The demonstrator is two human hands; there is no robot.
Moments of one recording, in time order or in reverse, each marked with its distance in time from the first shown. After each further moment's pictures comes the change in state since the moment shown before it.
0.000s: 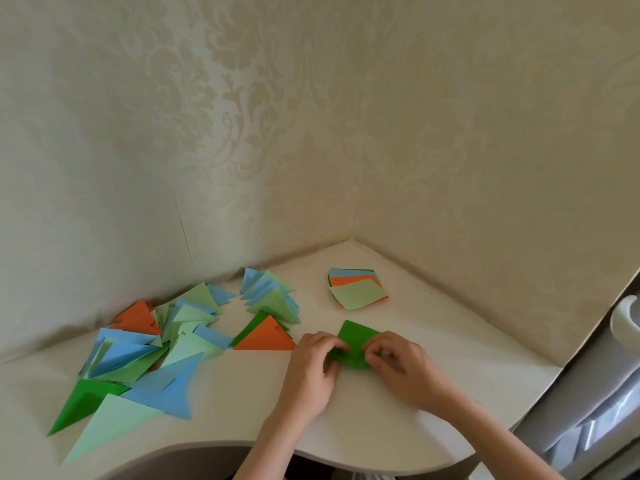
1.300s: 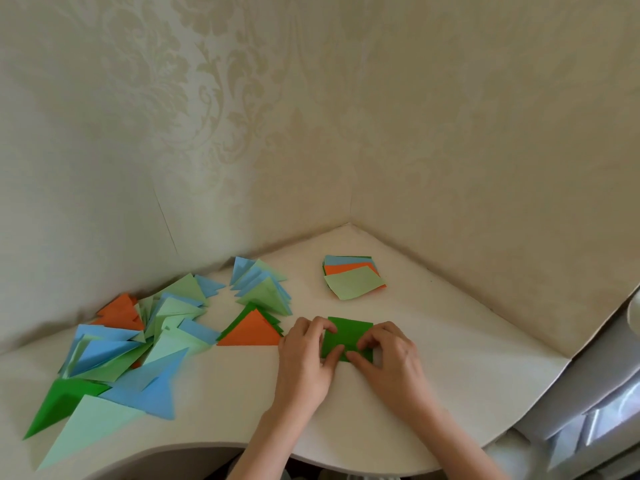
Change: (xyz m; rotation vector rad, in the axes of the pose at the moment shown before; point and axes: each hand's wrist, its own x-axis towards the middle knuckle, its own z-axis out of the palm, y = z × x) left_hand 0.006 0.004 0.012 0.131 0.159 -0.053; right_hand 0.003 -0.002 0.029 -0.043 0.311 0.074
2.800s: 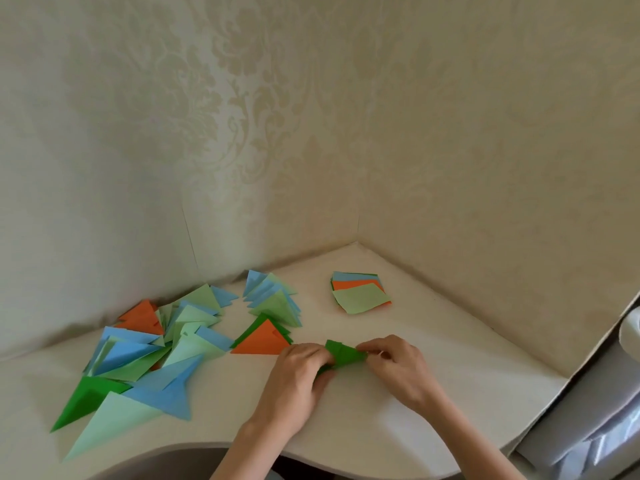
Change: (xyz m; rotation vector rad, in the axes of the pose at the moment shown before) left_hand -0.009 -0.012 -0.038 0.074 -0.158 0.252; right_hand 0.011 -0.029 -0.033 -0.002 -0.327 0.202
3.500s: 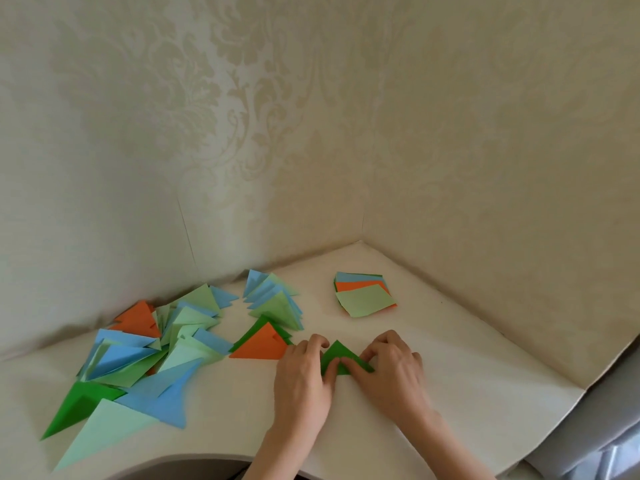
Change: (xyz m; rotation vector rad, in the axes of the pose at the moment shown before) left_hand 0.010 0.009 0.024 0.046 0.203 -0.307; right_hand 0.016 0.001 0.033 -0.295 0.205 0.022
